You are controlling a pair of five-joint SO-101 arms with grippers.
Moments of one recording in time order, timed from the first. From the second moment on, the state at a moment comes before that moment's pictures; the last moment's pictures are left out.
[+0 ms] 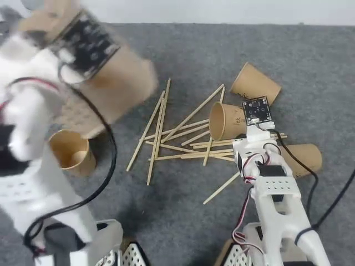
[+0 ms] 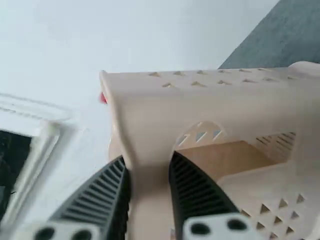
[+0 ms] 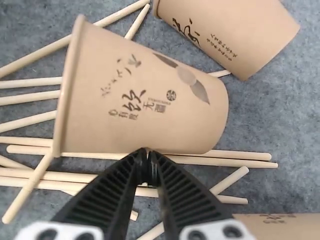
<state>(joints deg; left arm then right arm) -16.1 -16.3 -42.9 99.5 -54.6 -5.0 -36.3 72.2 19.4 10.0</state>
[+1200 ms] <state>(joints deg) 2.0 -11.6 28.9 4.4 -84.4 -3.4 -36.3 72.2 16.5 10.0</state>
